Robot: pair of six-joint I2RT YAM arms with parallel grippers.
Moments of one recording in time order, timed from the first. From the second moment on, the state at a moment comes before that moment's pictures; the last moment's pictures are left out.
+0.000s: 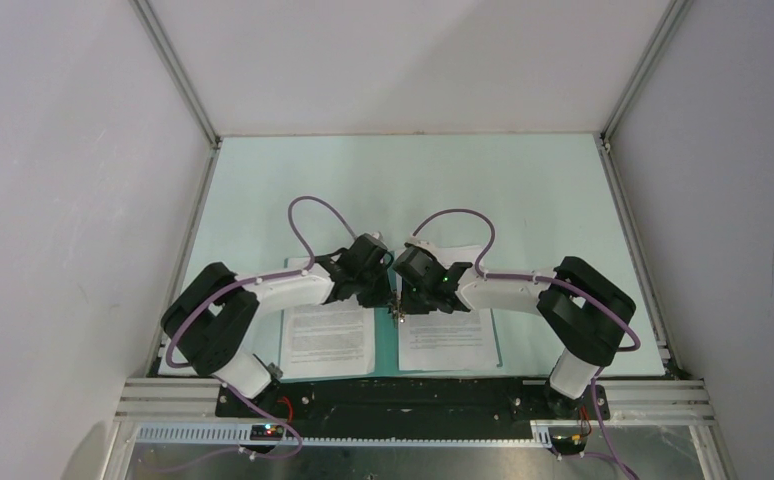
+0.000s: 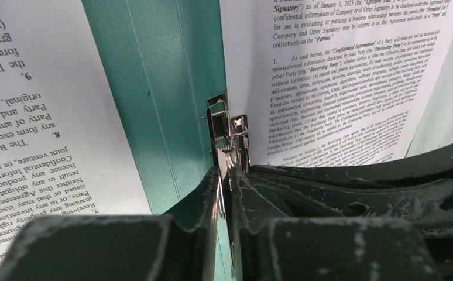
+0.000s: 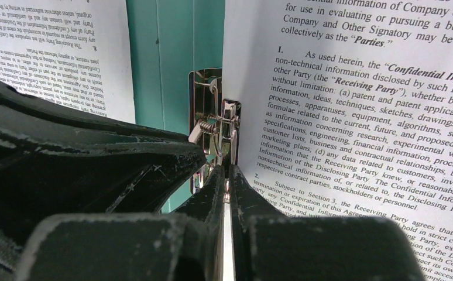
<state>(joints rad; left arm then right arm) -0.77 1.56 0.78 -0.22 0.08 -0.85 0.97 1.70 0.94 -0.23 0.09 0.87</state>
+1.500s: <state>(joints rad) -0.68 1.55 0.93 -0.36 0.03 -0.70 0.91 1.53 0.91 -0.25 0.03 0.86</state>
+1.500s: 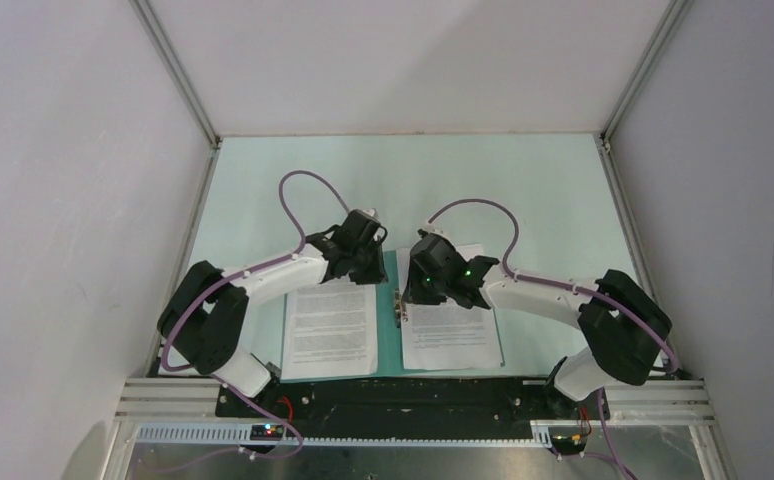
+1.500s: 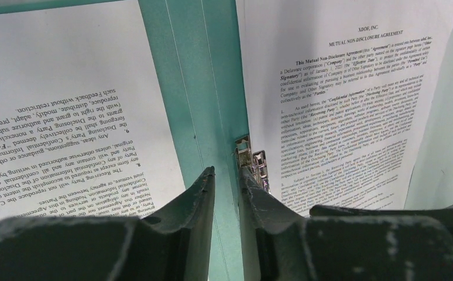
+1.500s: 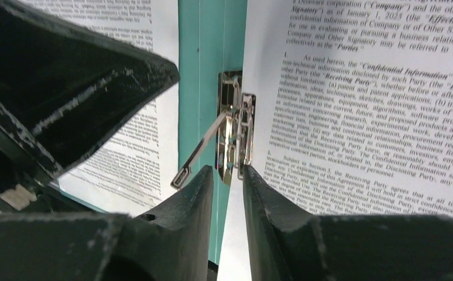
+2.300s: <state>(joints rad) -0.59 1.52 0.86 -0.37 0.03 -0.74 1.11 1.61 1.19 -0.51 0.32 0.85</state>
